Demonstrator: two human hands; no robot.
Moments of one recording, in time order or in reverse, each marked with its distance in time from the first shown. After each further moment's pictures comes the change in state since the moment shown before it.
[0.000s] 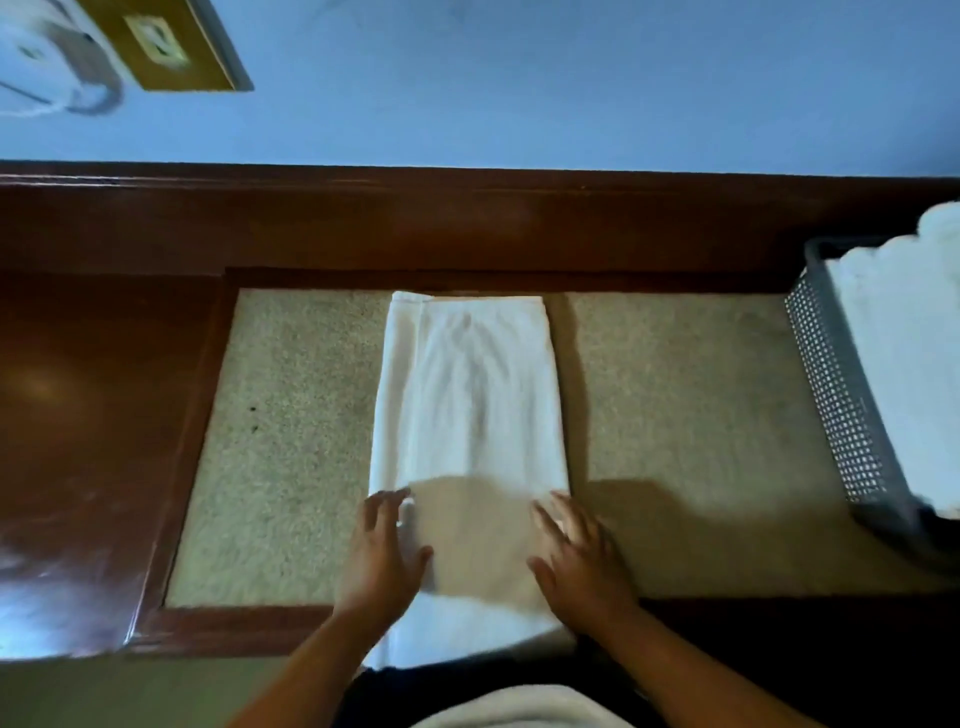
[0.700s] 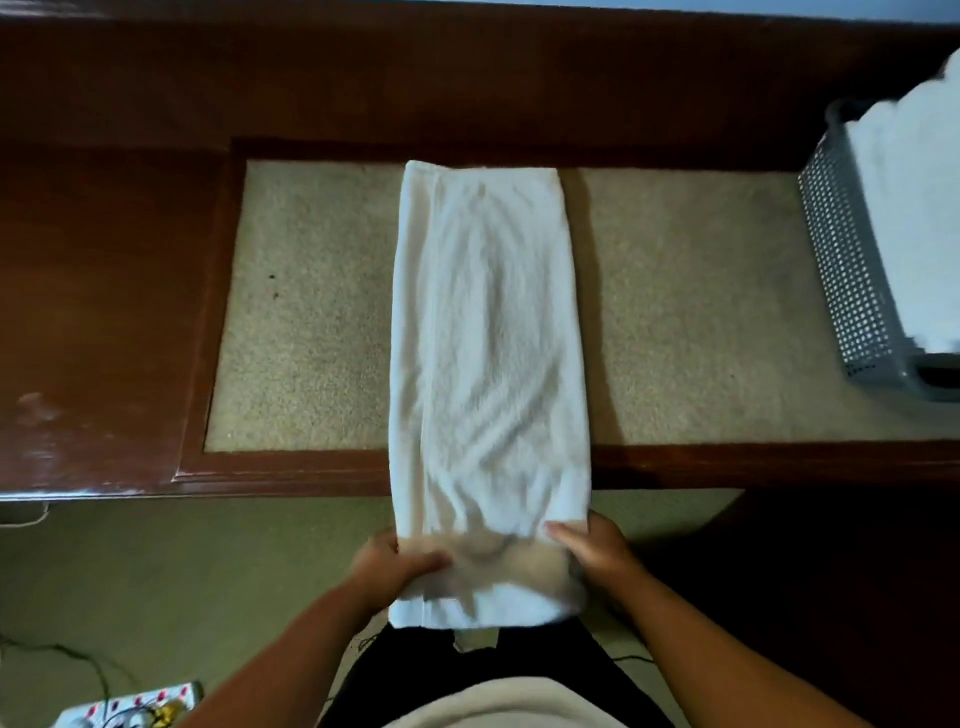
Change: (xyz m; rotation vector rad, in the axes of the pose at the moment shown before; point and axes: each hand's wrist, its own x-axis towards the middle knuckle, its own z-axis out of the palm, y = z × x) left_hand -0.169 -0.045 -0.007 -0.338 -0.445 -0.770; right_hand -0.139 -0.024 0.086 1.054 -0.226 0.738
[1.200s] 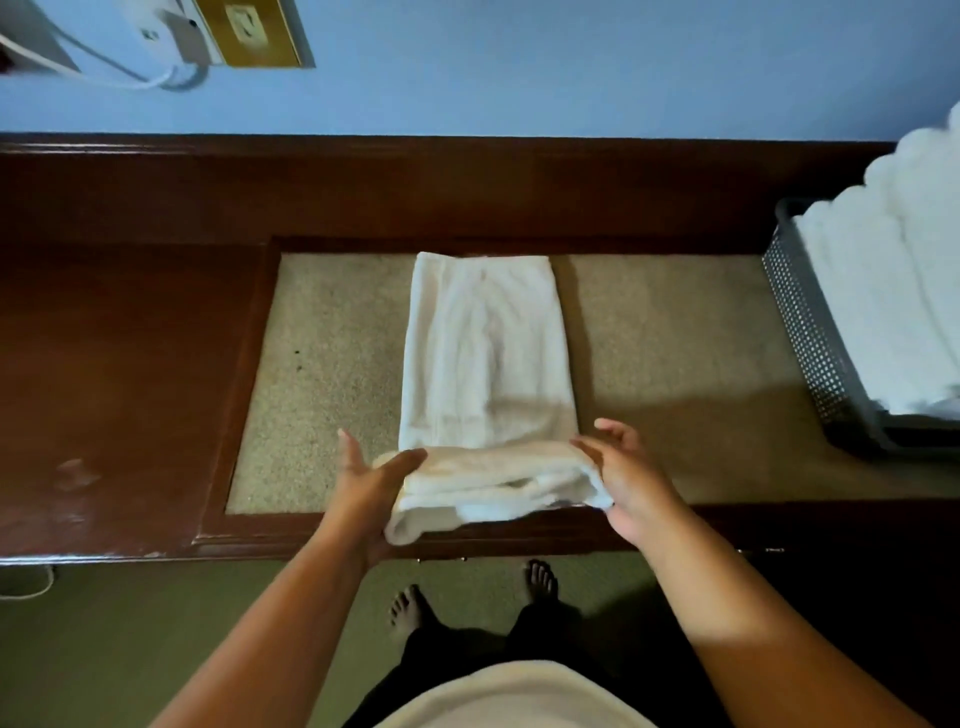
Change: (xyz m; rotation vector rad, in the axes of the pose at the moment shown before) left_hand -0.062 0.151 -0.045 -0.595 0.129 0.256; right_hand -0.036 -0.172 -0.041 0.517 0.069 -0.217
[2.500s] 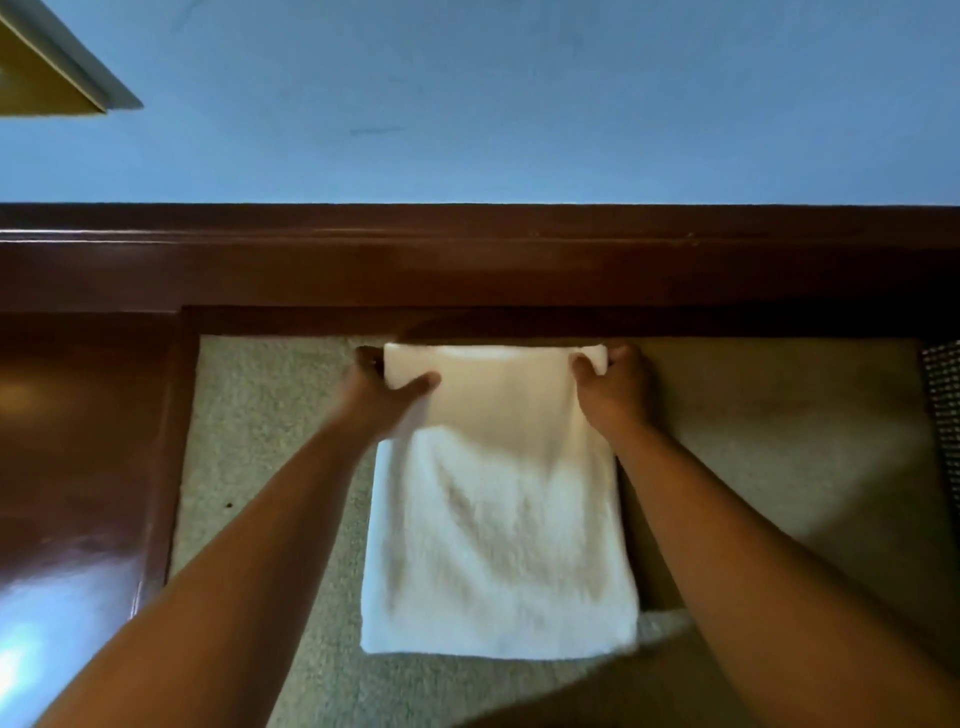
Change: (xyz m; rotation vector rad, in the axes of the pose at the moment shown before) left_hand 0.340 0.197 0.090 0.699 0.117 0.222; right_hand 0.322 -0.160 0.130 -0.808 0.299 -0.279
